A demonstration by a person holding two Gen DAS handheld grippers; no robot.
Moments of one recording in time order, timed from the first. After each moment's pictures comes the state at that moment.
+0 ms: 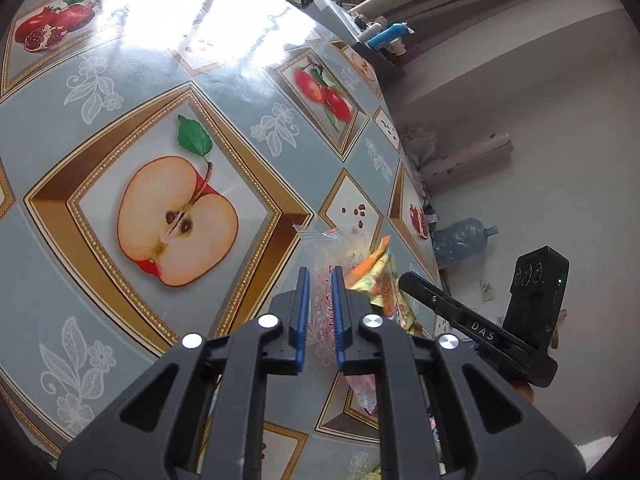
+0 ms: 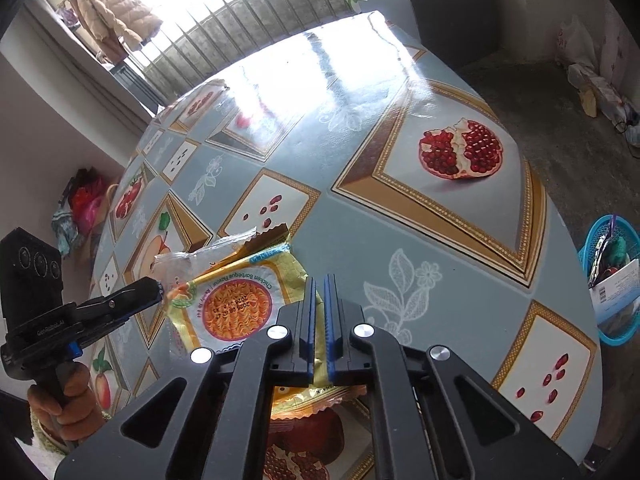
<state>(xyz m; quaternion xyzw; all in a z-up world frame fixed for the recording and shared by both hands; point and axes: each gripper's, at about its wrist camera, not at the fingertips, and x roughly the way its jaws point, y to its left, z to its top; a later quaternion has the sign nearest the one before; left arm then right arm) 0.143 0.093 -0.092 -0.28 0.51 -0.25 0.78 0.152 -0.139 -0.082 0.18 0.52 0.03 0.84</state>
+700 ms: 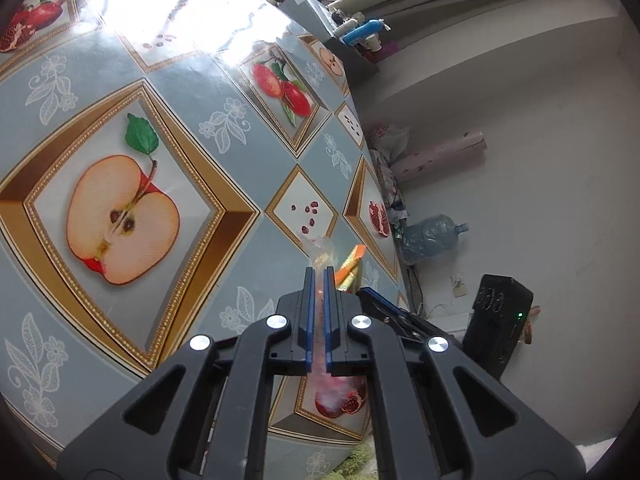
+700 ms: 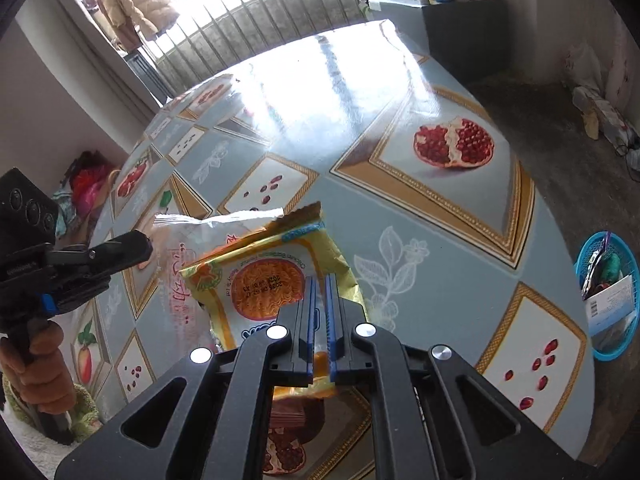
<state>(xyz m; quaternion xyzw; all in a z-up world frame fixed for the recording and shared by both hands) 0.148 0.086 -0.086 -0.32 0.50 -0.30 0.75 0.131 -0.133 -0.087 0.15 0.50 0.05 0.85</state>
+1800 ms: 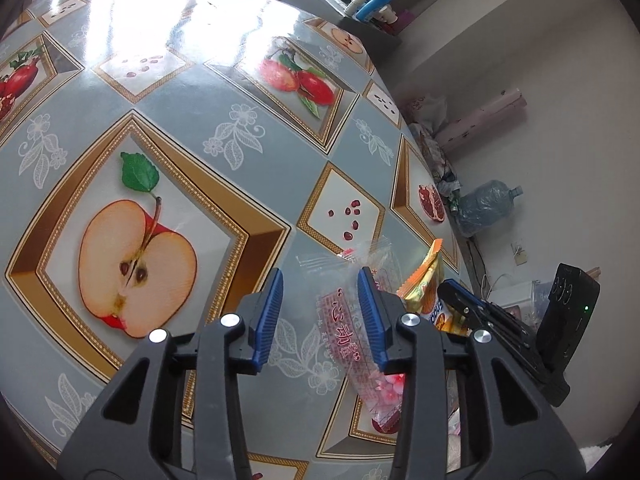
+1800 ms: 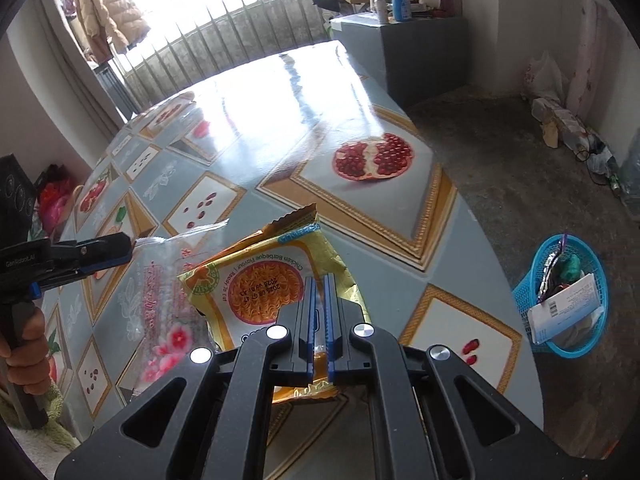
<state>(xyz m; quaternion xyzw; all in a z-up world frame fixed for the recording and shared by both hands) 0.161 0.068 -0.088 -0.19 0.53 -0.26 0.78 0.111 -0.167 -0.080 0.12 0.48 -0.04 0.87</state>
